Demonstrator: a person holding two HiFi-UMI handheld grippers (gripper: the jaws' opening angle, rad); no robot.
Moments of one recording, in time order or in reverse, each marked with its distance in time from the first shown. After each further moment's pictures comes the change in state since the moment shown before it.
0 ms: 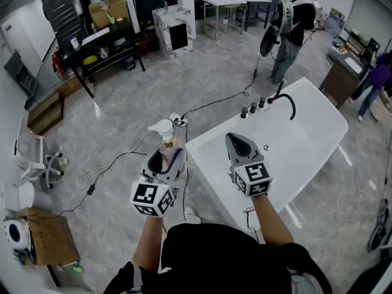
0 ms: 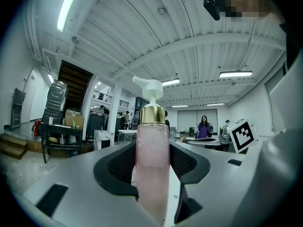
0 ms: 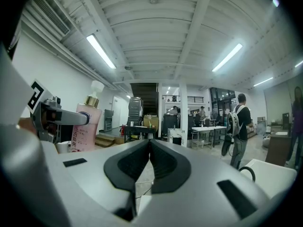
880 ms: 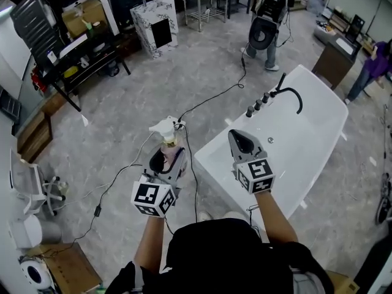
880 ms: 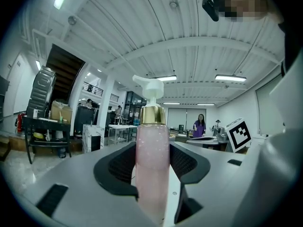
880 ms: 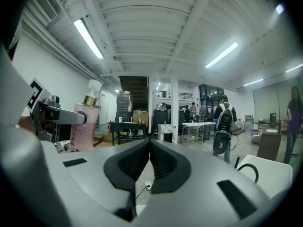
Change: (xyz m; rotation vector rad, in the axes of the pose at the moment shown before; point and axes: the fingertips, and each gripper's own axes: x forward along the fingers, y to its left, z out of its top) left arm 0.088 0.148 0.000 -0.026 0.061 -0.158; right arm 0.148 0.009 -0.001 0.022 0.065 -0.147
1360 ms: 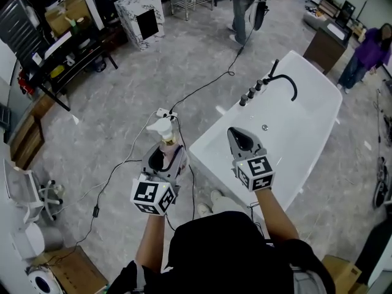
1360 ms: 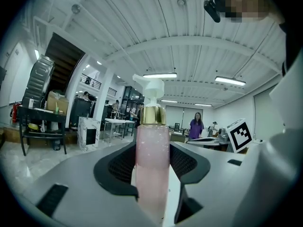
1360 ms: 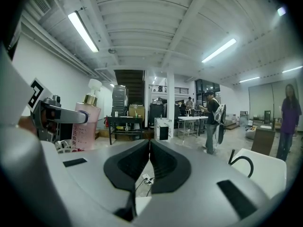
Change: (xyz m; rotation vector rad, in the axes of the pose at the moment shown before) left arm 0.018 0.010 -0.028 -0.057 0.043 -0.058; right arm 0.003 -0.004 -0.029 0.013 0.075 -0.056
